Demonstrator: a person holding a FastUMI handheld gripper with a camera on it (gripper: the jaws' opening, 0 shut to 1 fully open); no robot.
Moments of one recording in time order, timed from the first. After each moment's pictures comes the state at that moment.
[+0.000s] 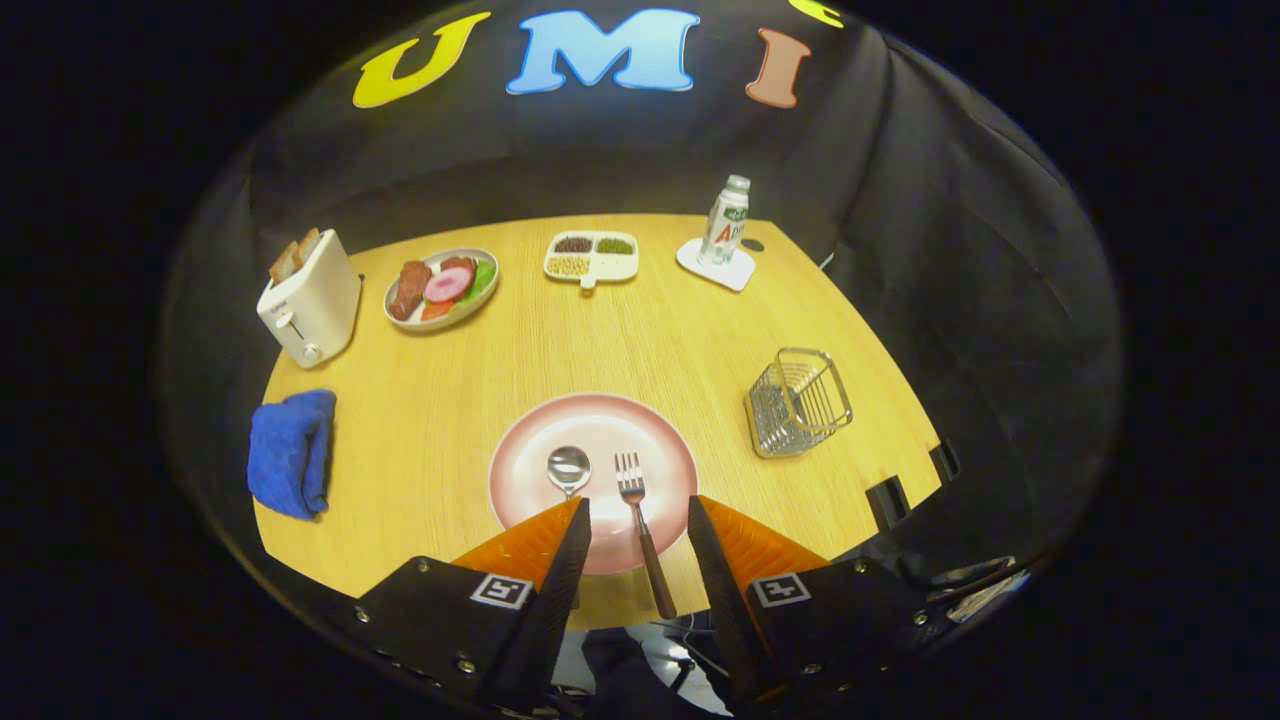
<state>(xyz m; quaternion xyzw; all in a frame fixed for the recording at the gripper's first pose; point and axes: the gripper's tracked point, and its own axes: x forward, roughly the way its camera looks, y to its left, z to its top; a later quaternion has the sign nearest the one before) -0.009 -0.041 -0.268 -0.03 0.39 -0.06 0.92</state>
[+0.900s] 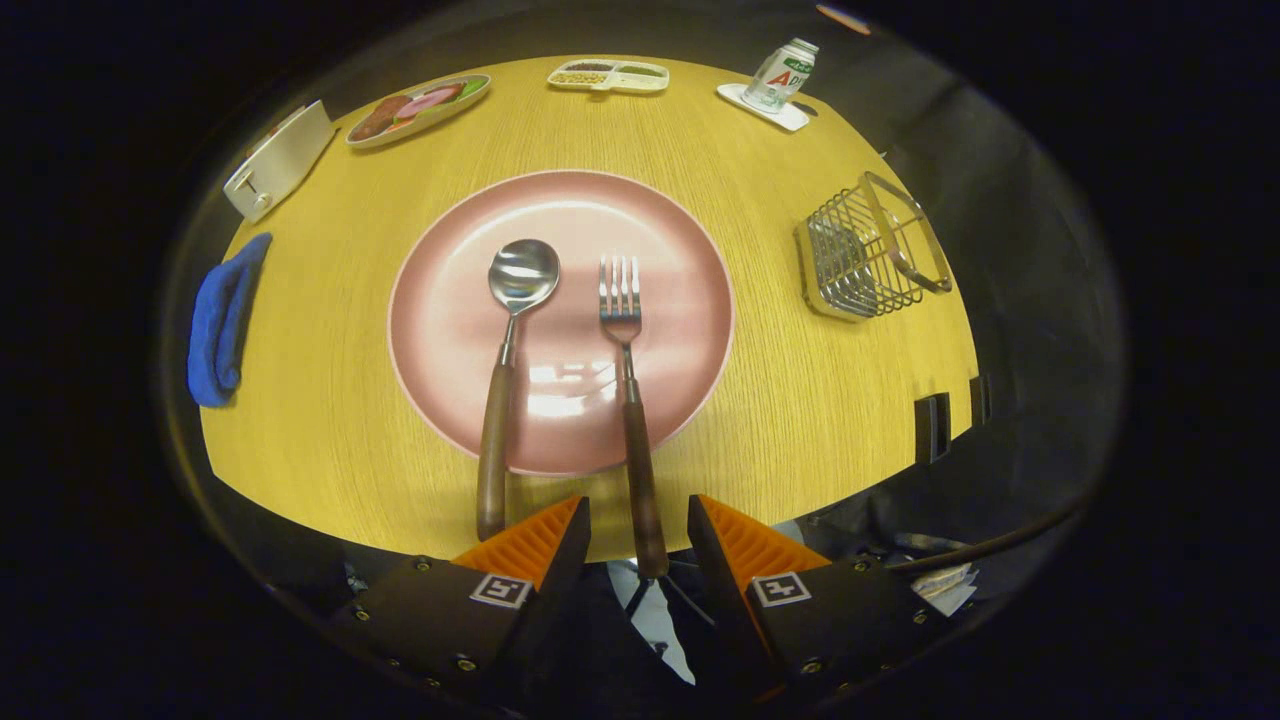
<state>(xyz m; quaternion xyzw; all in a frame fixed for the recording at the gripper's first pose) -0.045 -0.062 -0.384 -0.08 0.57 -0.04 0.81</state>
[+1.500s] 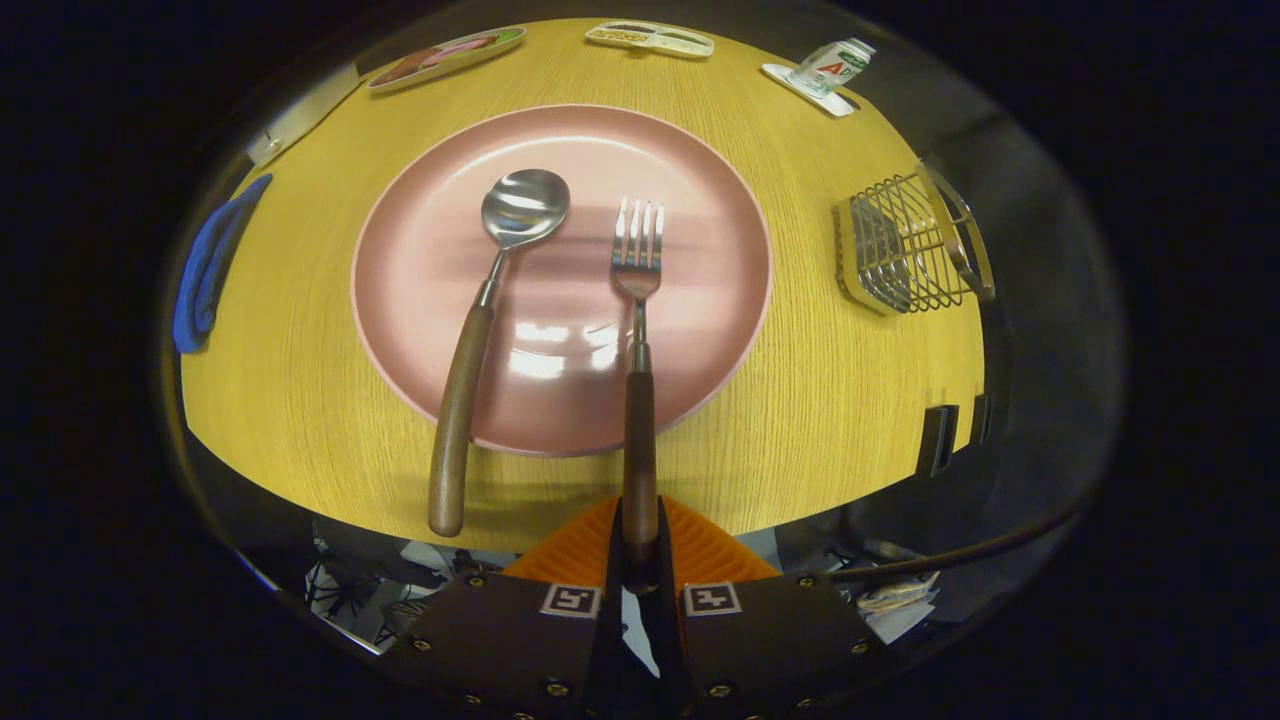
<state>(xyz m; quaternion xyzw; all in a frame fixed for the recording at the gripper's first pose) -0.046 -0.071 -0.404 -0.14 0.60 -0.03 0.78</state>
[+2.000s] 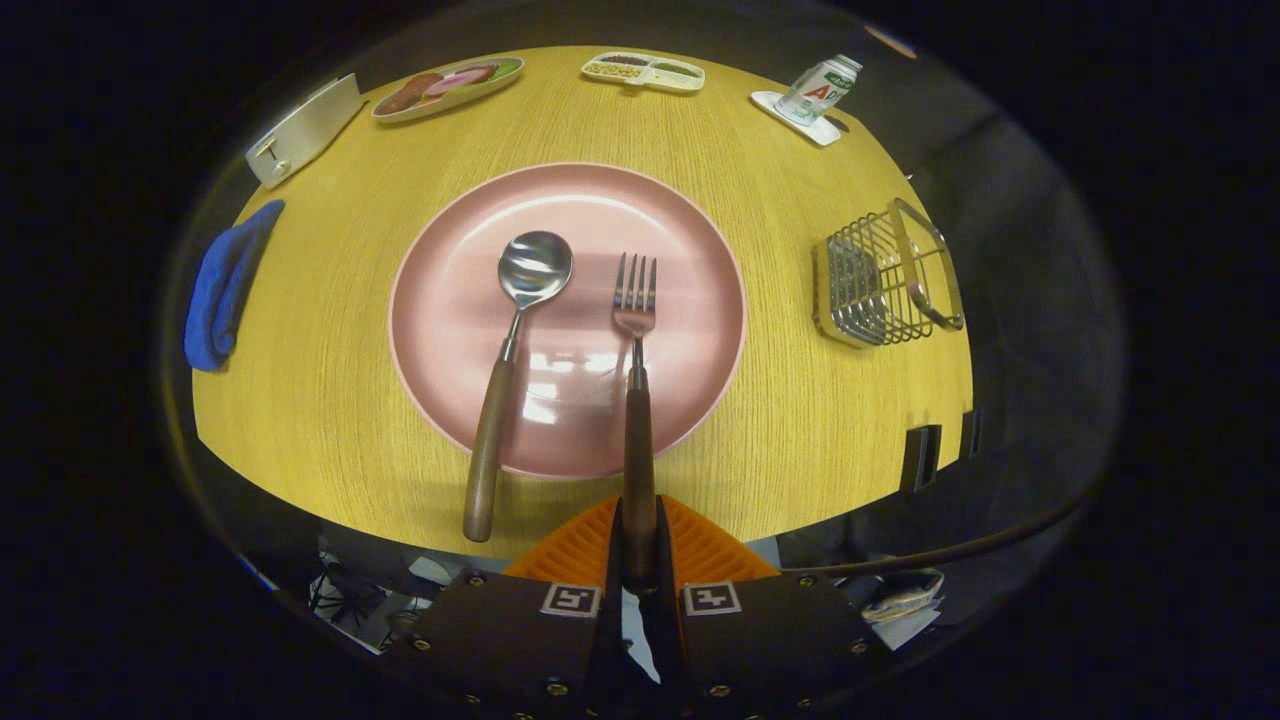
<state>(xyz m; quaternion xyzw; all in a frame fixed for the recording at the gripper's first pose) -0.026 -0.066 -0.373 -0.13 0.56 -0.02 0.82</state>
